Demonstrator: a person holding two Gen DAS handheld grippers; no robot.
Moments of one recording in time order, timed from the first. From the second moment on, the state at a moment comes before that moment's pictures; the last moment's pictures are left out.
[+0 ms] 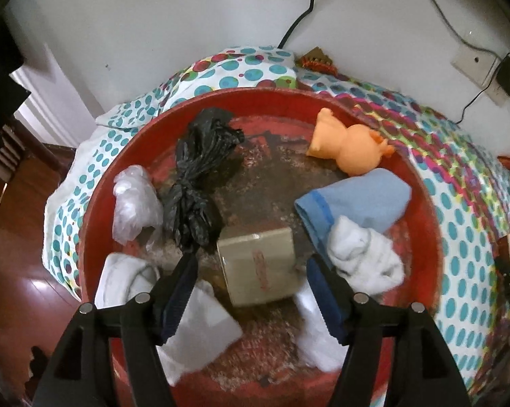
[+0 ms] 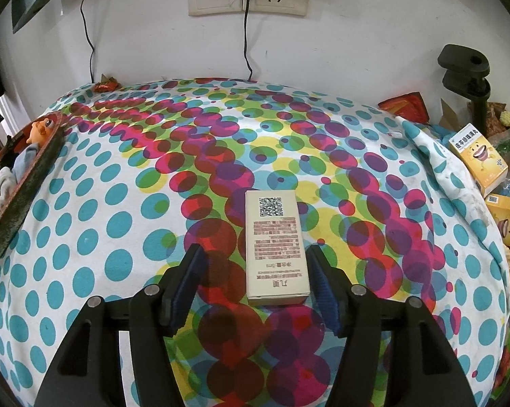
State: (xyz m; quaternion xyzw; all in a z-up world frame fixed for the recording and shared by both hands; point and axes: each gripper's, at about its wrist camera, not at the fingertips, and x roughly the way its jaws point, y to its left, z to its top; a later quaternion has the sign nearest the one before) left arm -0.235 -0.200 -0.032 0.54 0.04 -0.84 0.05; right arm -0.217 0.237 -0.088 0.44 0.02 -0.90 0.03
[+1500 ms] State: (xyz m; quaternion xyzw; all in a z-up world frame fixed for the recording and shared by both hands) left arm -0.068 -0.155 -0.021 0.44 -0.02 -0.89 0.07; right arm -0.201 0.209 -0.086 0.44 0.02 -0.90 0.03
